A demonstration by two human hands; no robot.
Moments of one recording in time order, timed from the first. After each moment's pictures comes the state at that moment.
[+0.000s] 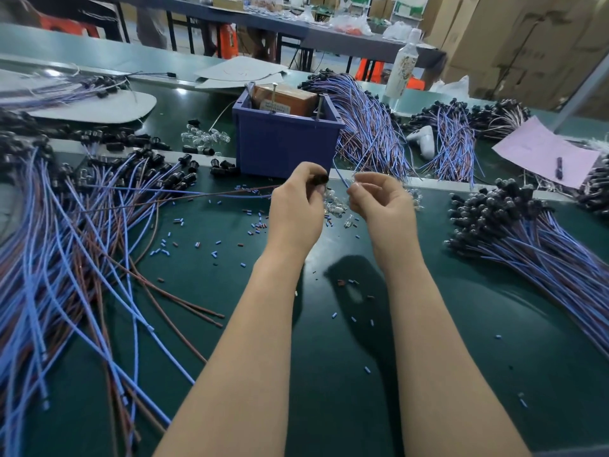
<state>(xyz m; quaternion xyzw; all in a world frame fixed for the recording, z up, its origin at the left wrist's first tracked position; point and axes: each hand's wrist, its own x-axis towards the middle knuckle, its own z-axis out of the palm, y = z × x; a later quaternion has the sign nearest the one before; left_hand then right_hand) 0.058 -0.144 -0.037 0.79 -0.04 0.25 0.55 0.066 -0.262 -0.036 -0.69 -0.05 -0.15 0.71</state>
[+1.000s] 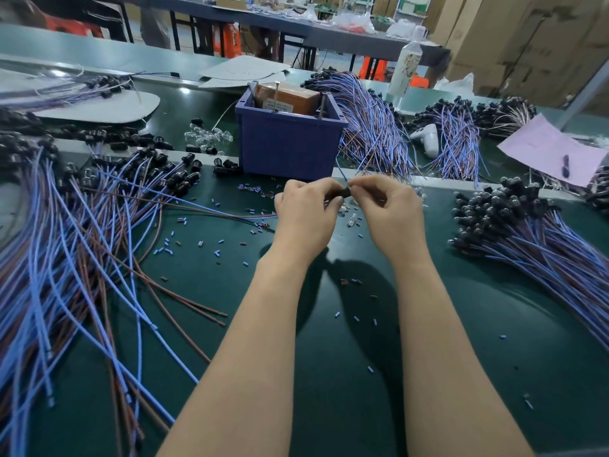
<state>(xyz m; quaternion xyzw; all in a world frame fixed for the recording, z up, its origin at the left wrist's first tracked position) 0.060 -0.147 -0.041 0.89 -0.05 0.19 0.40 0.065 -0.269 -0.031 -0.84 -0.10 -0.23 0.47</state>
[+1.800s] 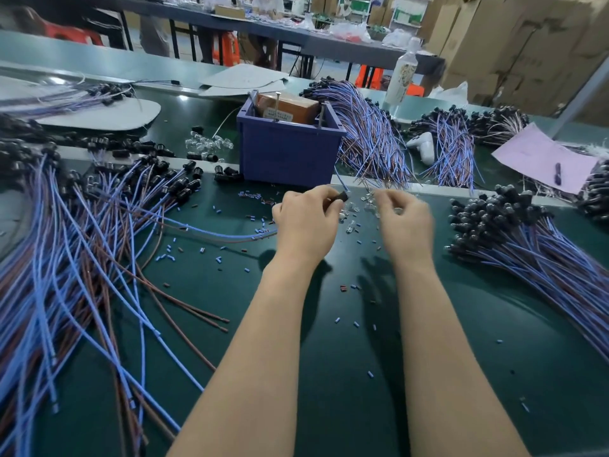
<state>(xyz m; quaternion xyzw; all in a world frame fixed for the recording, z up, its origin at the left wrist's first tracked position) 0.058 -0.151 -0.038 0.89 0.00 0.18 0.42 0.068 -0.283 -0.034 -0.86 0.06 -0.24 0.46</state>
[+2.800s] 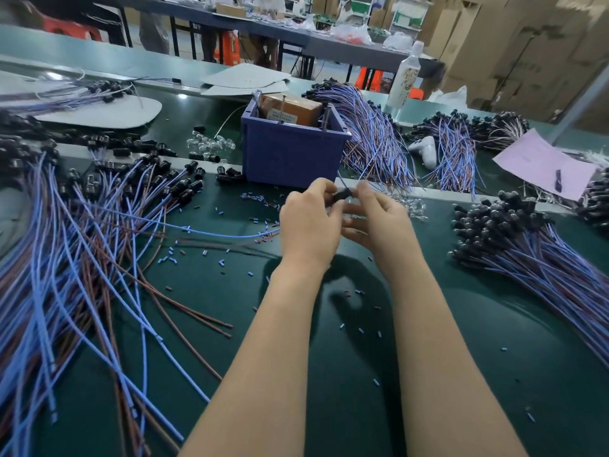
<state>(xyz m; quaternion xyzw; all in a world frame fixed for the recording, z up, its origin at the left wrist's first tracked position) 0.056 -0.150 -0.034 0.85 0.01 0.22 0.48 0.071 -0.257 -0.033 -0.69 0.02 -0.04 0.72</state>
